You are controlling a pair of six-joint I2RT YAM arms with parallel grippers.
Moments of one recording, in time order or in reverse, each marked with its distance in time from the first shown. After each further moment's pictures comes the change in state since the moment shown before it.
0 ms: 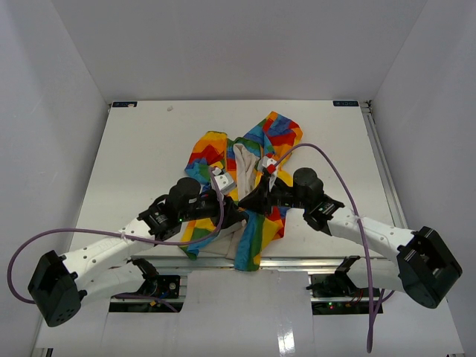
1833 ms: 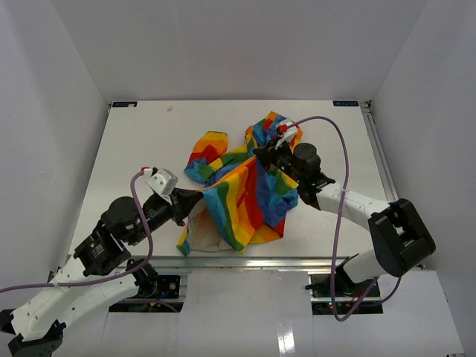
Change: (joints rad) left arm -0.040 -0.512 0.161 -0.369 -0.439 -0.047; right arm -0.195 0.285 0.201 0.153 0.502 0.021
